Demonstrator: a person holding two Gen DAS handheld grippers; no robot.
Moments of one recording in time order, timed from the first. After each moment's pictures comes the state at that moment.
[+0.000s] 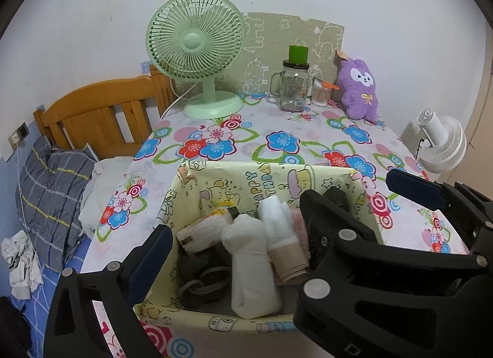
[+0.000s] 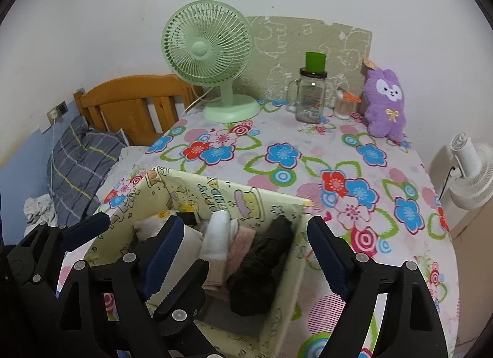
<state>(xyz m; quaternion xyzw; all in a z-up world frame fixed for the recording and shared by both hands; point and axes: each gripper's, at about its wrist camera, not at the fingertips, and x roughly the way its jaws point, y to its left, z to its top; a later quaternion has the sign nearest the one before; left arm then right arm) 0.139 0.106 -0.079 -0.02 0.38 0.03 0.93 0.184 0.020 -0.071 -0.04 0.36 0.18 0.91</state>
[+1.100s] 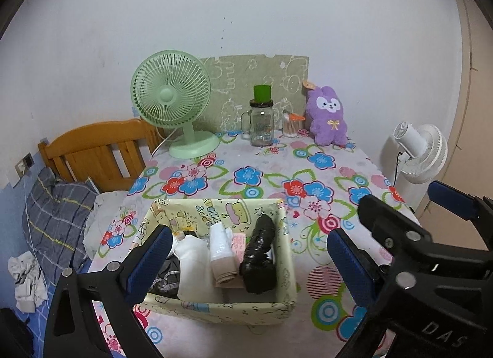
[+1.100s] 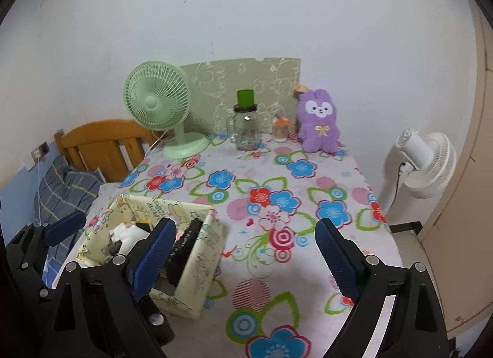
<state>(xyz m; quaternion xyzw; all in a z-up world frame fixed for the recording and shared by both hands) 0.099 0.028 -0.025 0.01 0.31 0.03 0.95 0.126 -0.096 -0.016 0.00 0.30 0.11 0.95</state>
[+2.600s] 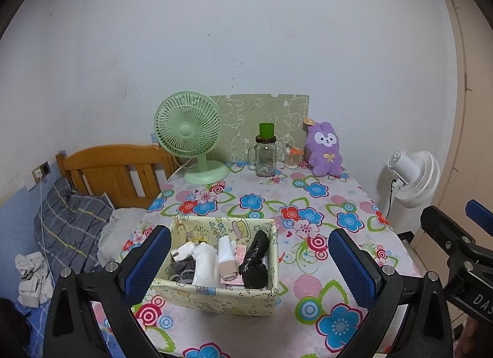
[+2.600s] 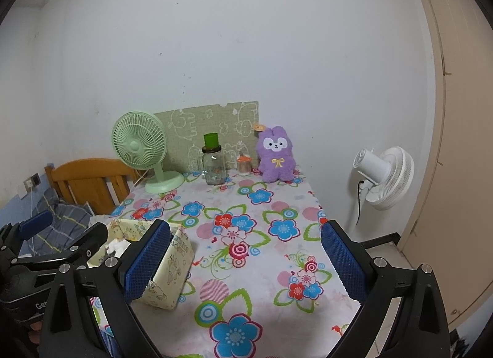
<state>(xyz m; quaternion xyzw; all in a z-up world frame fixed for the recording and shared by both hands) 0.034 0.010 0.022 0.00 0.24 0.06 0.97 0.046 -0.166 0.021 0.03 0.21 0.06 0.97</state>
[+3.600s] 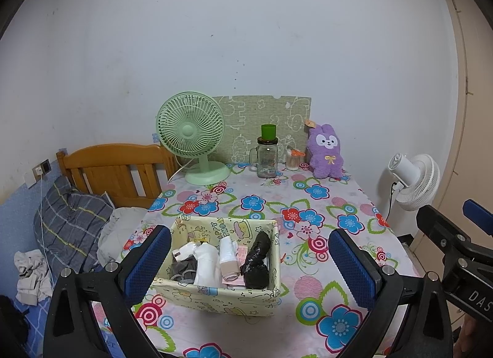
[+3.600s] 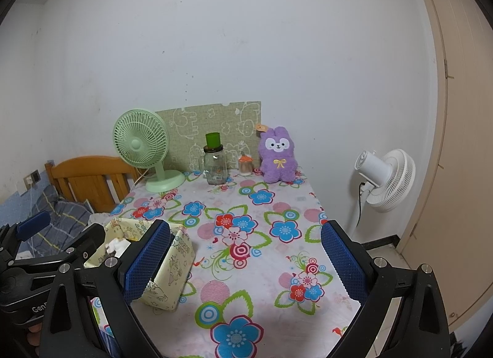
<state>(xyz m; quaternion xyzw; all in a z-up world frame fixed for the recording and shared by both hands) 0.032 0.014 0.024 0.00 0.24 0.06 0.97 0.049 -0.162 0.023 0.02 0.21 0.06 0.97</state>
